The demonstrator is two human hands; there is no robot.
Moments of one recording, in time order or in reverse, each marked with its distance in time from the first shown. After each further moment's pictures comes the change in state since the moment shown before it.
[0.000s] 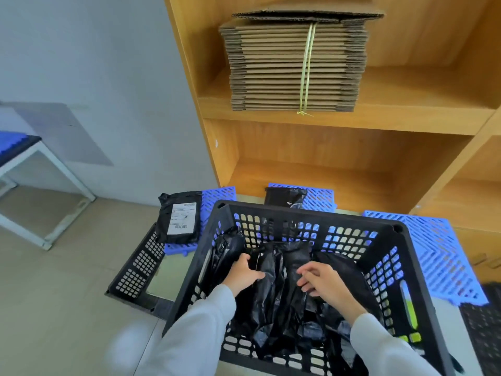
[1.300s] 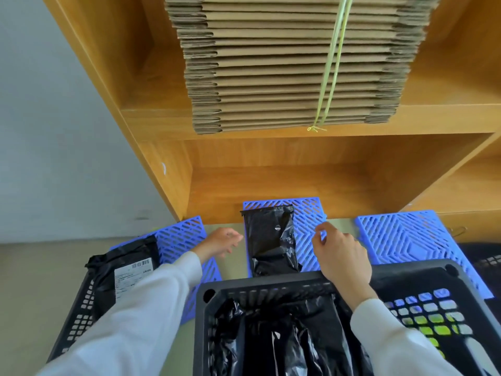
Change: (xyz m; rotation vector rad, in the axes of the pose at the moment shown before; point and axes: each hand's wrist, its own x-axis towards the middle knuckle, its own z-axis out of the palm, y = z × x) left_hand 0.264 0.118 -0.134 0.202 -0.304 0.260; right_hand 0.161 -0.124 -0.018 -0.771 0.744 0.058
